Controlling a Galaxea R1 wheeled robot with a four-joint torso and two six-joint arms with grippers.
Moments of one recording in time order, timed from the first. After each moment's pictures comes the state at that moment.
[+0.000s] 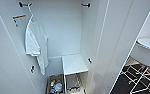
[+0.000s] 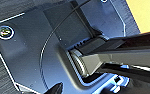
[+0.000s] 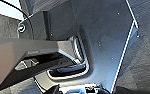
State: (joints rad) left arm 1.48 3.07 -2.82 1.56 -0.11 -1.31; right arm -1.58 3.09 -2.79 -0.67 0.17 0.70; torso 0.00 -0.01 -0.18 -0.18
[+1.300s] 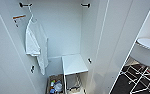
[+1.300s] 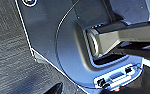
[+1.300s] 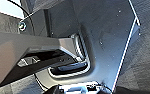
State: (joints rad) left arm 1.54 3.06 -2.81 0.82 0.02 -0.71; right arm -1.59 3.10 -2.79 -0.67 0.16 0.70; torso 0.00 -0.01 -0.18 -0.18
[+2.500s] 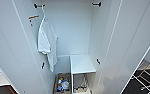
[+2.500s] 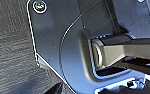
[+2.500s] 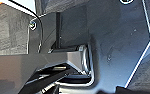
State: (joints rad) left arm 1.48 3.05 -2.79 0.15 0.01 -0.05; right arm -1.55 3.06 -2.74 -0.71 0.19 0.70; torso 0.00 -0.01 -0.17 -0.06
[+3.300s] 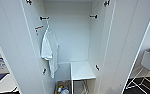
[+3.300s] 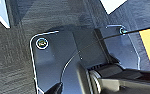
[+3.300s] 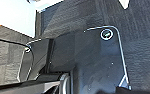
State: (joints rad) left arm 1.46 2.74 -2.37 0.16 -0.08 -0.05; right arm -1.53 2.85 -2.62 -0.72 0.28 0.71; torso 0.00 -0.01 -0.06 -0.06
